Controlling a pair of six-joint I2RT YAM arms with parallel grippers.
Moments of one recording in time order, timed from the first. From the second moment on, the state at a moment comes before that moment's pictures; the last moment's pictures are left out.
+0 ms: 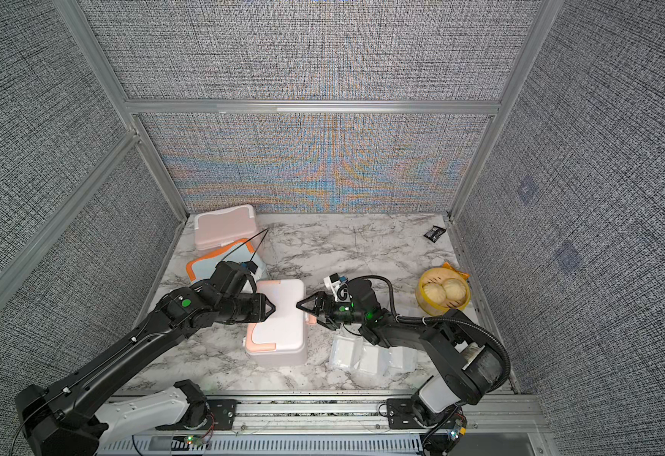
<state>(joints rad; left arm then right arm) -0.71 1.10 1.01 -0.87 0.13 -0.64 0.67 1.53 0.55 0.66 -0.69 1.21</state>
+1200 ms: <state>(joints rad) -0.76 1.15 0.98 -0.76 0.11 -0.67 0.69 1.42 0.52 0.65 -0.69 1.28</state>
